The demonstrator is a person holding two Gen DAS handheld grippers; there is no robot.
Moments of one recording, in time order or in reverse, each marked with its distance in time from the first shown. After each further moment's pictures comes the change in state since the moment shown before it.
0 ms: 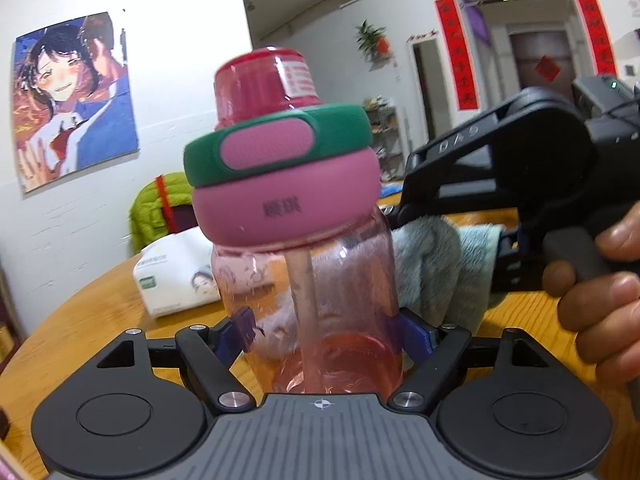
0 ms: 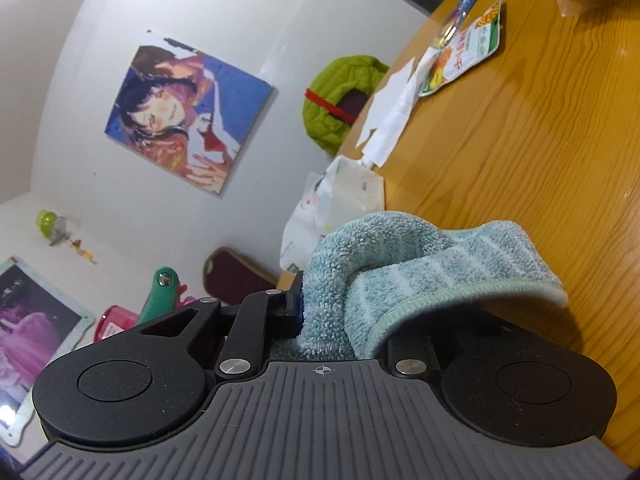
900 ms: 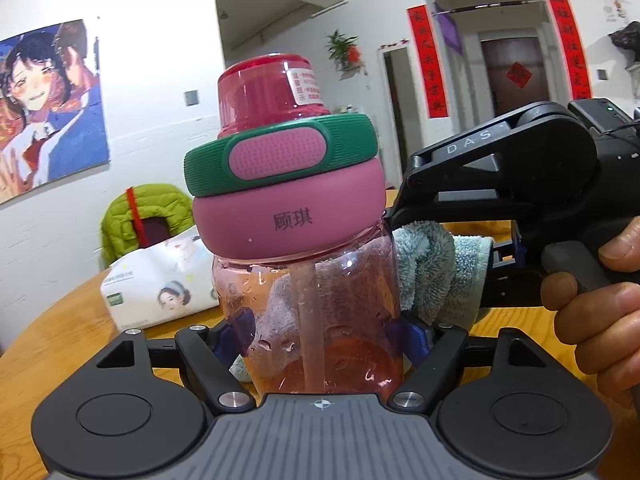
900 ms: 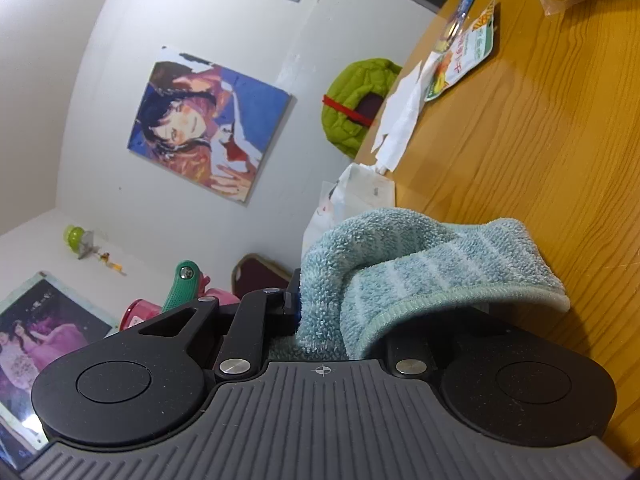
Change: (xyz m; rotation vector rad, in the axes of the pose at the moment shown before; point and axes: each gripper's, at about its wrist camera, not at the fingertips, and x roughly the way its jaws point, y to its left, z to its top) left arm 0.001 -0.006 0.004 0.021 -0.036 -0.089; right arm -0.024 -0.019 -0.003 0.045 0.001 0.090
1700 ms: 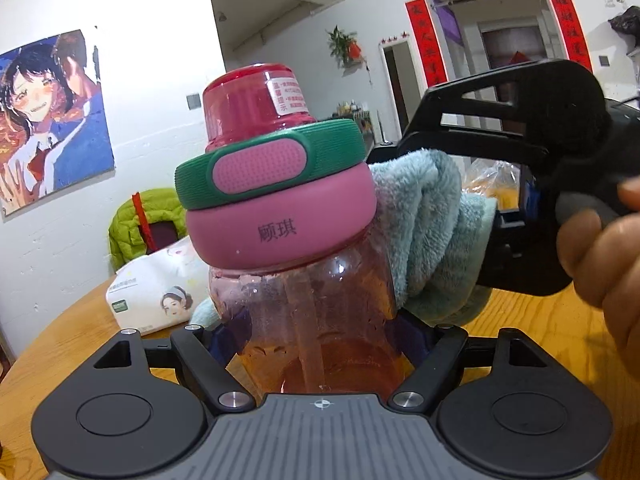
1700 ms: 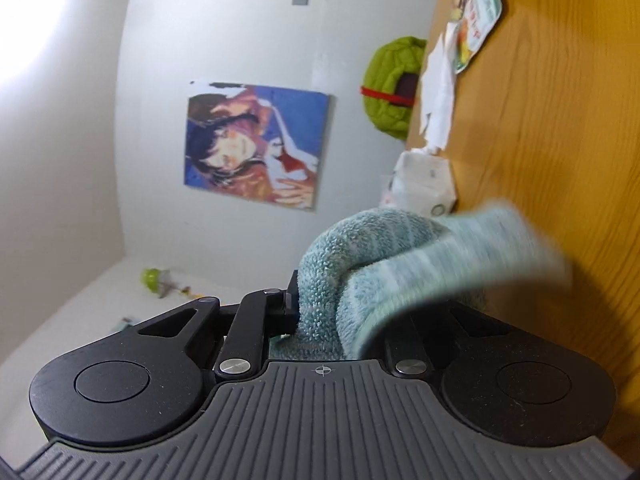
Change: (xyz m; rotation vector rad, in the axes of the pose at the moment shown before) left arm 0.000 -0.017 0.011 0.025 0.027 0.012; right arm -0.007 -0.013 0.007 0.218 -0.013 0.214
